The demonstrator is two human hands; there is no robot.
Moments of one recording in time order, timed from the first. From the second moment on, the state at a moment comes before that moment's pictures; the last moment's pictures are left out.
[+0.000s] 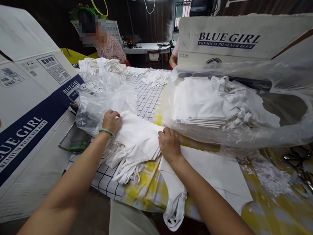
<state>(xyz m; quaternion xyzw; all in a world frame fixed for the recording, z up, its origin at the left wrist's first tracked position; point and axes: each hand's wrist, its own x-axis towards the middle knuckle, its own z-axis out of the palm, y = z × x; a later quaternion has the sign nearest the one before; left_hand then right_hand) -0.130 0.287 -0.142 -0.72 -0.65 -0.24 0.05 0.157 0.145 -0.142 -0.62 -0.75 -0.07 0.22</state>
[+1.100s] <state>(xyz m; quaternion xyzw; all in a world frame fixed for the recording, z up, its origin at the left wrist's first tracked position) -0.174 0.132 0.043 -0.51 -0.50 -0.62 -0.34 0.126 0.104 -0.038 -0.32 -0.42 0.55 0.65</state>
